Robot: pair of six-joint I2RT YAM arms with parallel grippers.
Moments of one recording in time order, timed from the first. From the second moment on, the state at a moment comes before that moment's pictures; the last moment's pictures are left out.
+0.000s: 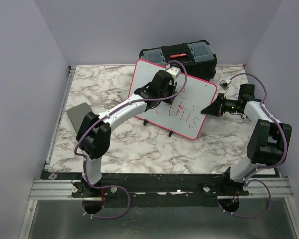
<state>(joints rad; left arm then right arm) -0.72 1.92 1.66 -0.28 -0.03 -0.22 -0.21 1.63 1.08 -0.54 -1.30 -0.44</state>
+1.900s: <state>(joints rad) -0.72 1.95 1.75 -0.34 0.02 -0.17 -0.21 1.63 1.07 -0.54 -1.30 -0.44</state>
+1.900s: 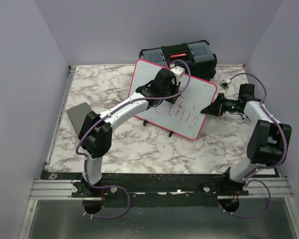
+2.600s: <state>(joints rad) -0.67 2.00 1.90 -0.48 0.02 -0.21 -0.21 1.63 1.07 -0.54 -1.30 -0.44</state>
